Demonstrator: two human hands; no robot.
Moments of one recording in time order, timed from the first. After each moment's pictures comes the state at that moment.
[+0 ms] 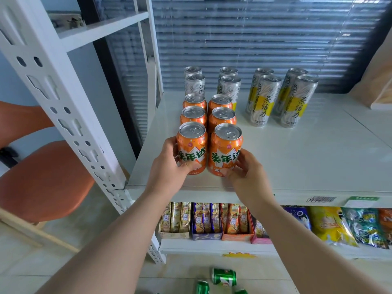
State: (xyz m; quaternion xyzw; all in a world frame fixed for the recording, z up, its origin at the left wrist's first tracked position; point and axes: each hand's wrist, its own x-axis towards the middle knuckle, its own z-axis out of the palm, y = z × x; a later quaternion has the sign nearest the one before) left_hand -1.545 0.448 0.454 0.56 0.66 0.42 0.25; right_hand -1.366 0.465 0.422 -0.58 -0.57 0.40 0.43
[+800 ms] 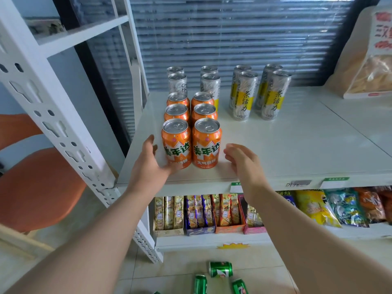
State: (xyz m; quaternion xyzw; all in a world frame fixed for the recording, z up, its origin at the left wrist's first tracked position) left_hand -1.554 0.437 0.453 0.54 0.70 0.39 0.27; right_hand -1.348 0.451 0.450 -0.56 -0.43 0.51 0.49
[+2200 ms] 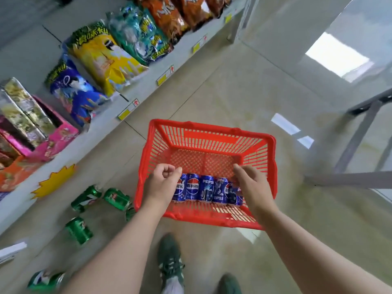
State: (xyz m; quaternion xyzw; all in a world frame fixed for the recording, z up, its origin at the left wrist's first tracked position) left_hand -1.066 0.217 0.106 0.61 0.60 0.02 0.52; right_hand -0.923 0.070 0.125 -0.82 -0.04 0.38 0.42
